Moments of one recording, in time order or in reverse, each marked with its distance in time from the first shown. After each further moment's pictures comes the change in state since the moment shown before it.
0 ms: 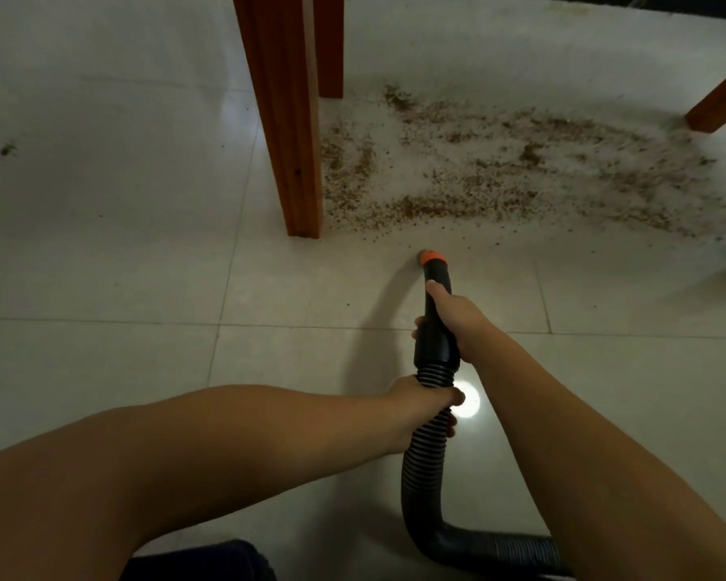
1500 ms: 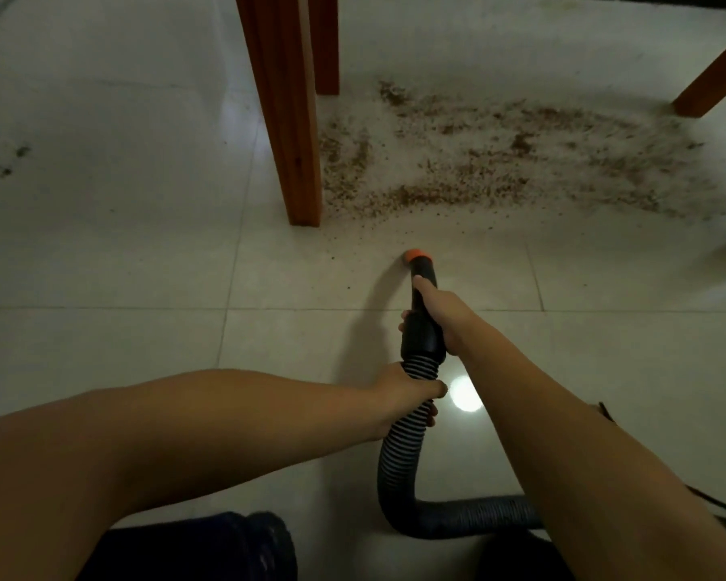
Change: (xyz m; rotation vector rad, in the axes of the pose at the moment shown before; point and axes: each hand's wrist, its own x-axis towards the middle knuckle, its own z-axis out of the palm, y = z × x) left_hand -0.021 -0.026 -0.008 0.149 0.036 0.097; right_hand -0.035 0.019 0.008 0.106 -0.057 0.059
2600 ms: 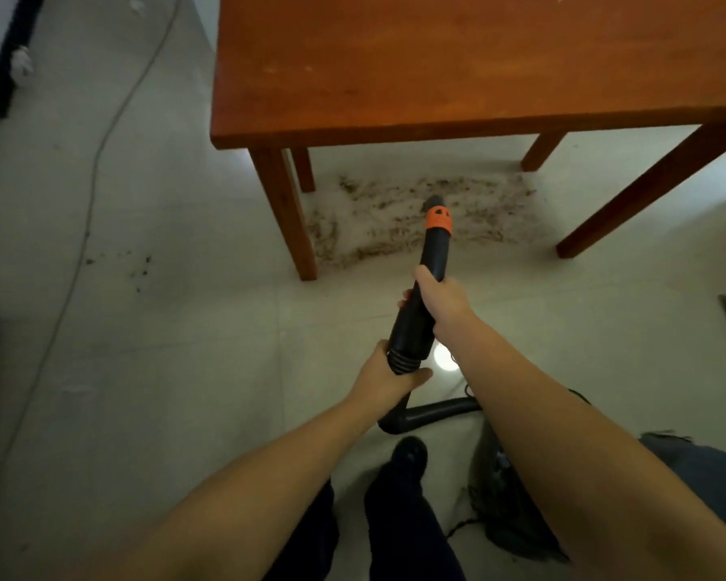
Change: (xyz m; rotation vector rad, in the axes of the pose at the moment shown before) left_hand -0.509 0.231 0.115 0.296 0.112 0.264; right_hand -0.534 -0.259 -0.067 0.216 0.184 -0.074
